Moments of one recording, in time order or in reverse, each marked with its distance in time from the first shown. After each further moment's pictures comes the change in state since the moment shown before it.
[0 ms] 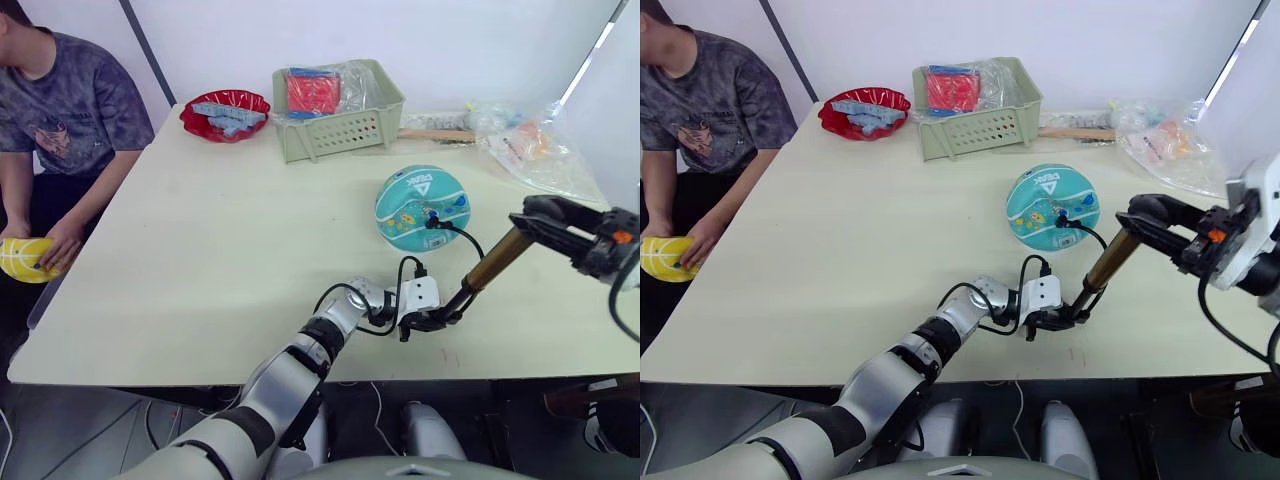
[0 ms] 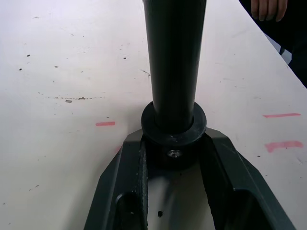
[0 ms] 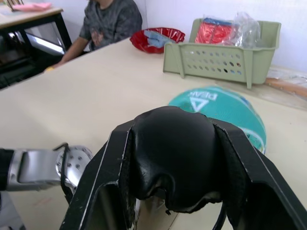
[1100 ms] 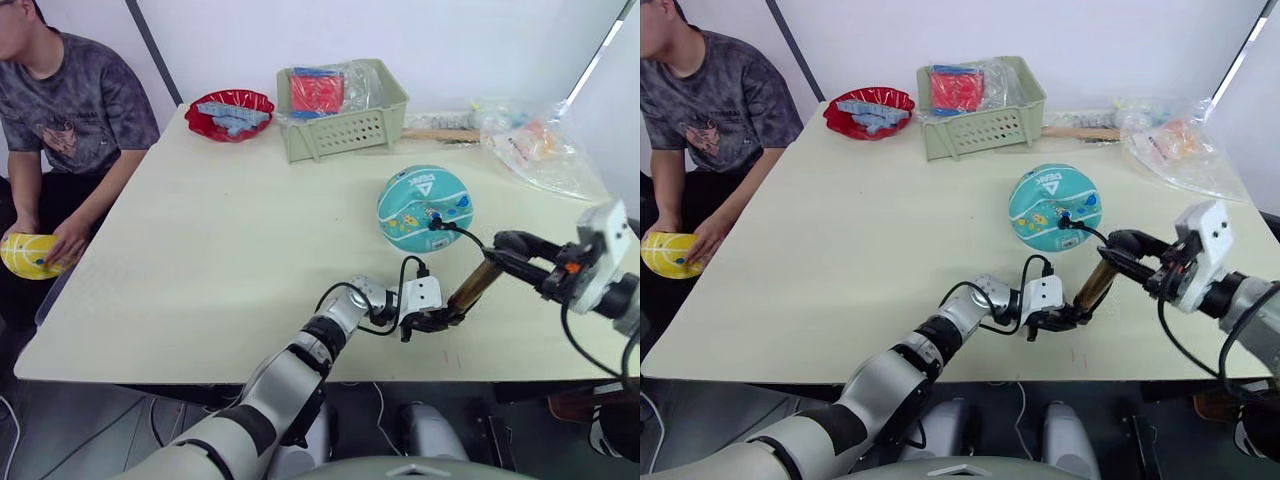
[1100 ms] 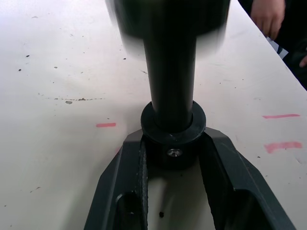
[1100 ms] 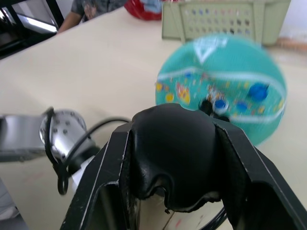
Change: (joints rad) left arm -0.013 -0.009 0.000 0.010 -0.002 -0.007 -0.018; right arm -0.053 0.002 0.007 0.024 0.010 0.039 0.012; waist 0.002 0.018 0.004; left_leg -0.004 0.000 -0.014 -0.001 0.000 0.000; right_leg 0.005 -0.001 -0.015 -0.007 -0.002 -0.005
